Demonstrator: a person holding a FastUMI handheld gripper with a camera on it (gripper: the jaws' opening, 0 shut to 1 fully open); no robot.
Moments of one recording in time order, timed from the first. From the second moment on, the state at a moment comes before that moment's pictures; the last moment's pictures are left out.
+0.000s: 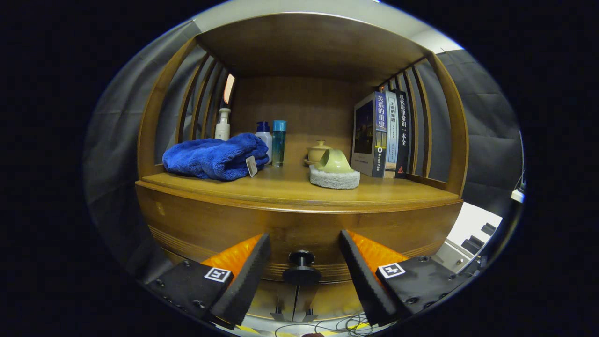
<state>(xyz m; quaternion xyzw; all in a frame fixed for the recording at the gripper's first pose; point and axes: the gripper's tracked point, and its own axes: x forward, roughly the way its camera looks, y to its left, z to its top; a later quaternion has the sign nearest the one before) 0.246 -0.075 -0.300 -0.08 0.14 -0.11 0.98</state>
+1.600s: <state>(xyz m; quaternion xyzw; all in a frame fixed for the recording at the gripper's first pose) 0.000 -0.092 -0.059 -0.06 0.02 -0.06 1.00</state>
